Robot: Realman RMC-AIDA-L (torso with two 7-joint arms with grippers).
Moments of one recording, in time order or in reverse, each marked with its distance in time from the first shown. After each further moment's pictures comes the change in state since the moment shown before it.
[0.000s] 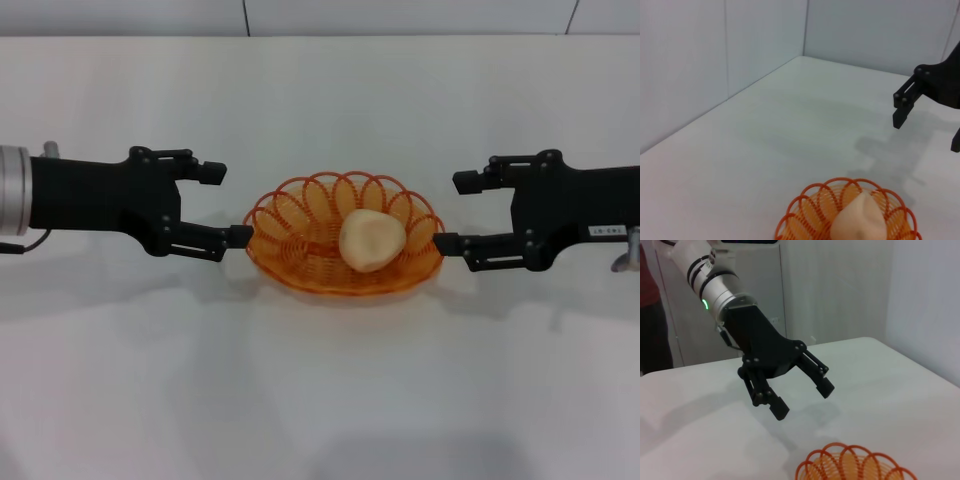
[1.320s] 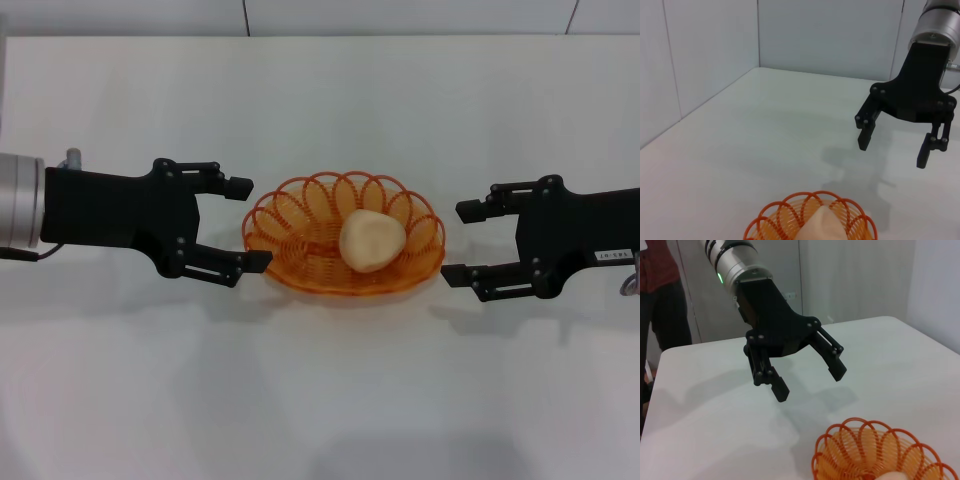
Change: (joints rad) left arm -0.014 -0.009 0.005 -0.010 -0.010 0.076 0.090; right arm 0.004 0.000 0.007 -0.001 -0.052 -0.061 -0.011
